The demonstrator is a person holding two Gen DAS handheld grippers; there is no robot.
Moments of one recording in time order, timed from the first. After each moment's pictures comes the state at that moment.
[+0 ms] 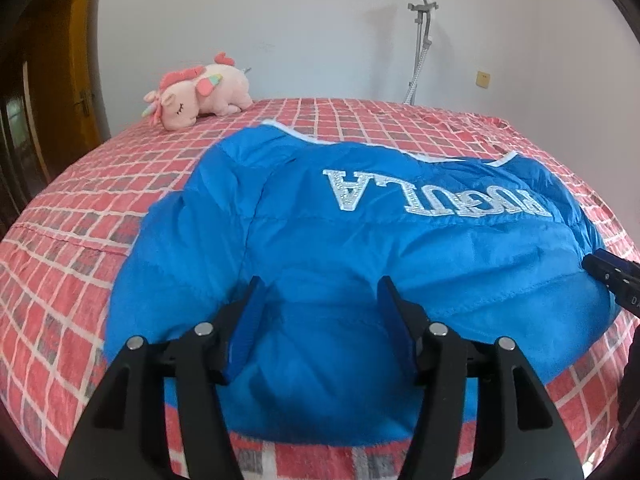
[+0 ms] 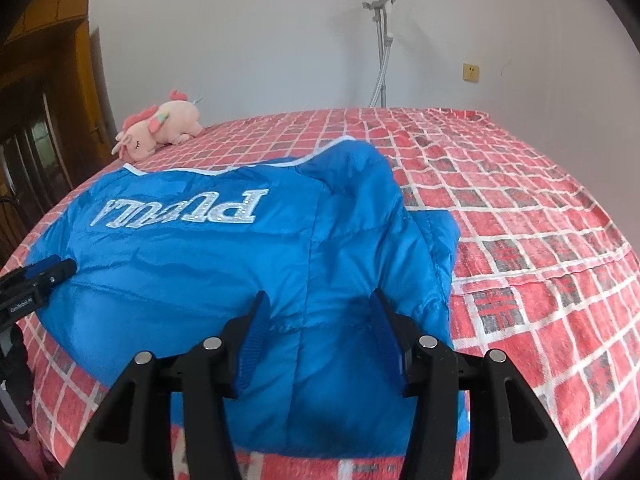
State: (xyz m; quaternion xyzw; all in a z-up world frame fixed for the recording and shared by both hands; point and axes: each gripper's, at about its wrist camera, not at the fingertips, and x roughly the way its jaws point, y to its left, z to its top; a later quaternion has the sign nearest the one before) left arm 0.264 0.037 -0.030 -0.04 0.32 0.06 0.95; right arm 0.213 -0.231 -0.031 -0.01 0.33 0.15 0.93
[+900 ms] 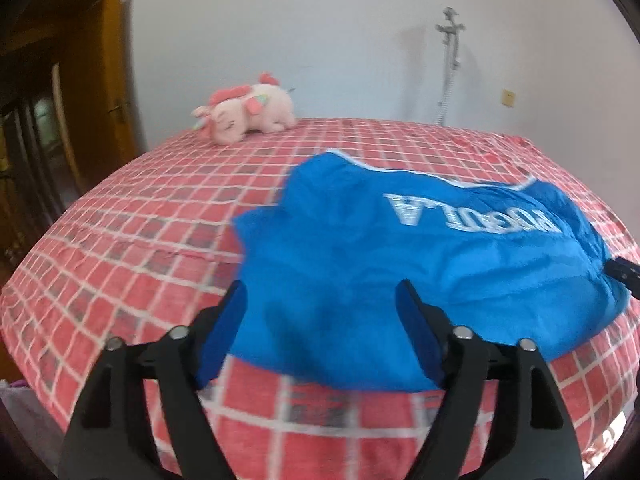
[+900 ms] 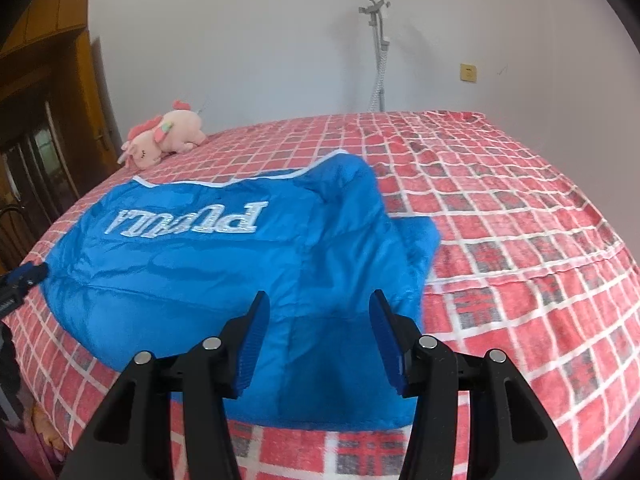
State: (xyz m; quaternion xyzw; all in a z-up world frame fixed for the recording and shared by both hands) left arm 0.201 0.079 0.005 -0.04 0.29 0.13 0.95; right arm 0.206 -0.250 -0.013 0.00 0.33 0.16 0.93
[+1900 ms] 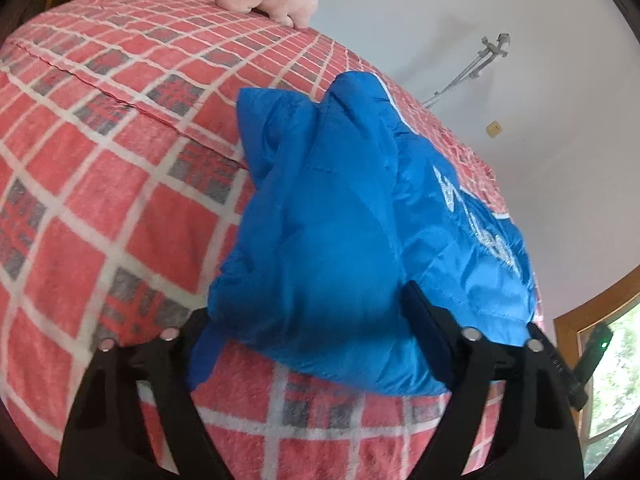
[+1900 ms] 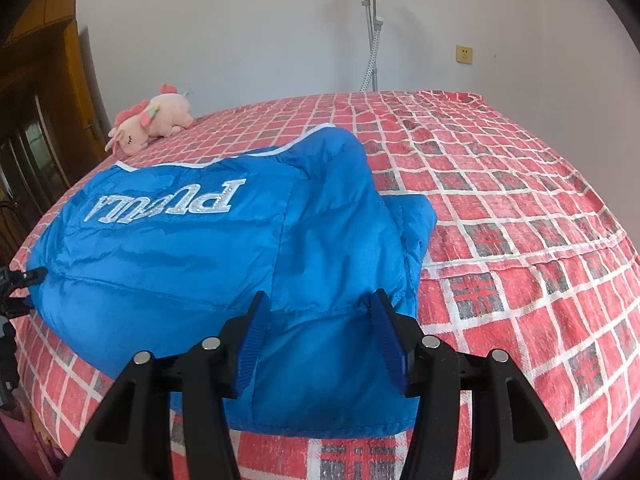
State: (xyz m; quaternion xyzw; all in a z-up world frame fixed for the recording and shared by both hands) left arm 0.211 0.160 -0.056 -0.32 0.38 -0.02 0.87; right arm 0.220 -0.249 -0.030 0.00 0.37 0.15 0.92
